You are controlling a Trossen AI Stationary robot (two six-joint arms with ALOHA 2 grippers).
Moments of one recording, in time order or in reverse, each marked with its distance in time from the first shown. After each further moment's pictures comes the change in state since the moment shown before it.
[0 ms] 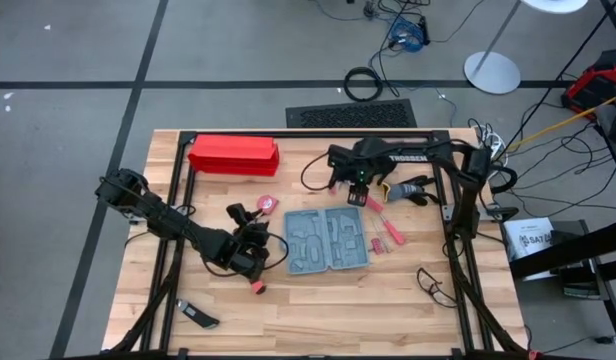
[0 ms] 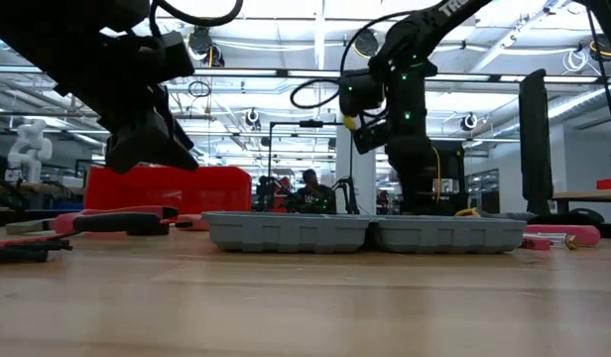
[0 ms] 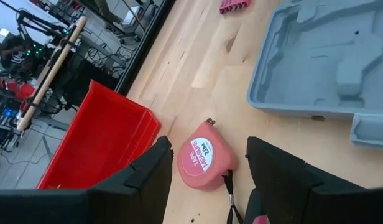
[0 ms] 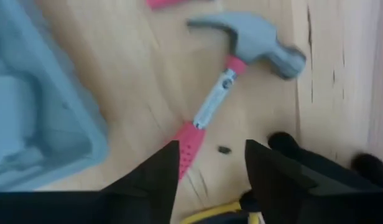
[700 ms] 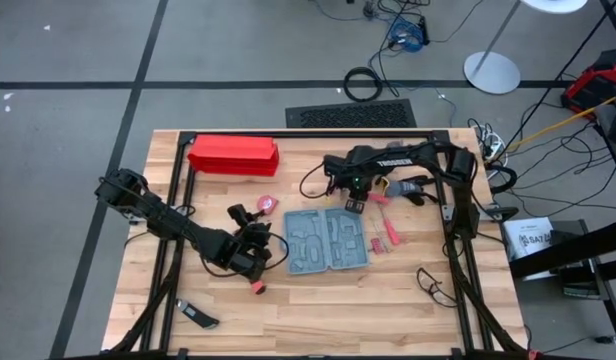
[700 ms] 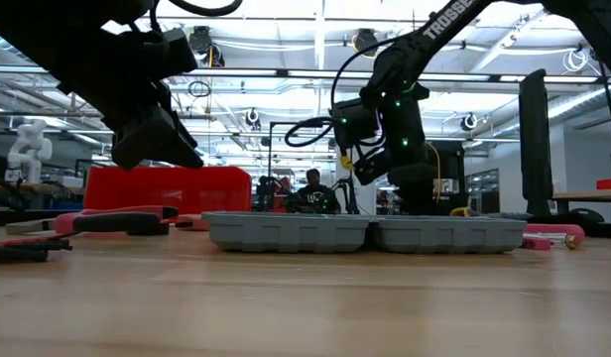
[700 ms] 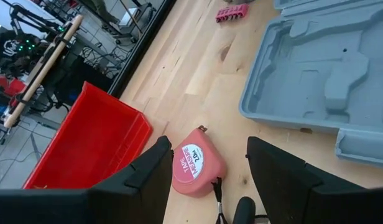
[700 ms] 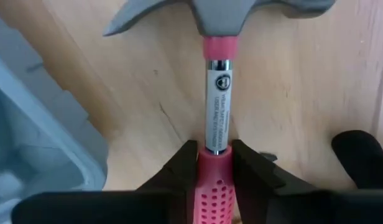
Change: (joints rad) left arm 0.000 0.000 0.000 0.051 0.004 -0.008; right arm 0.012 0.148 -0.024 0.012 -0.046 0.087
